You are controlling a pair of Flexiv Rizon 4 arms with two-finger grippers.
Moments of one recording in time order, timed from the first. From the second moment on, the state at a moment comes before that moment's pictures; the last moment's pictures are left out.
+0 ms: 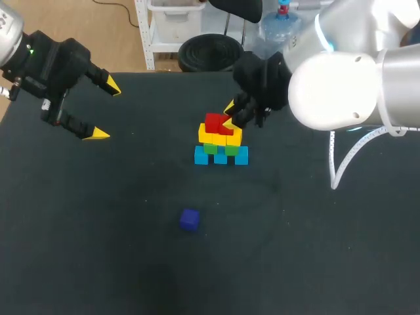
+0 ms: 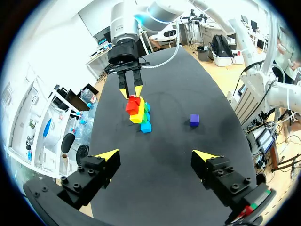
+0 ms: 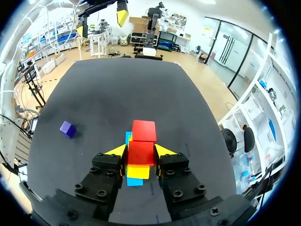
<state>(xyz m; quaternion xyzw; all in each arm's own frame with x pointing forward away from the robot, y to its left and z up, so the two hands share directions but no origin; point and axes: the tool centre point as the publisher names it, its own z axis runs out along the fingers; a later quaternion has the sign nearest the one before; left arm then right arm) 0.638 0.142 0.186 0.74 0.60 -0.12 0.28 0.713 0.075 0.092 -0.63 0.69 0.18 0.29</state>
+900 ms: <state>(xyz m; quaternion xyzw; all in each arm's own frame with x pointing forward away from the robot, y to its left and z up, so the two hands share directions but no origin) 0.638 0.142 0.186 0.74 0.60 -0.12 0.28 0.715 0.073 0.092 -0.64 0.69 0.18 0.29</state>
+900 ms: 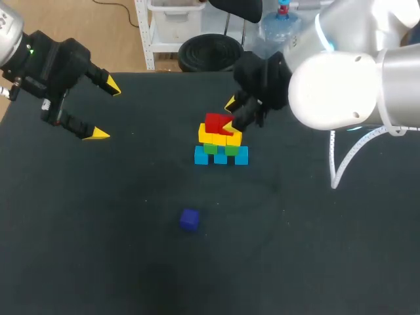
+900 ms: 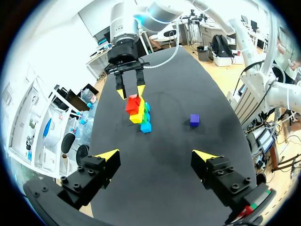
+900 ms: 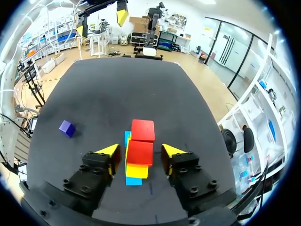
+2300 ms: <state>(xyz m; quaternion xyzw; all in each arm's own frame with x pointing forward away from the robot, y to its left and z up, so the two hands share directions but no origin) 0.638 0.142 0.186 0.74 0.60 -0.12 0.28 0.722 0.073 0.092 -0.64 0.68 0.18 0.29</state>
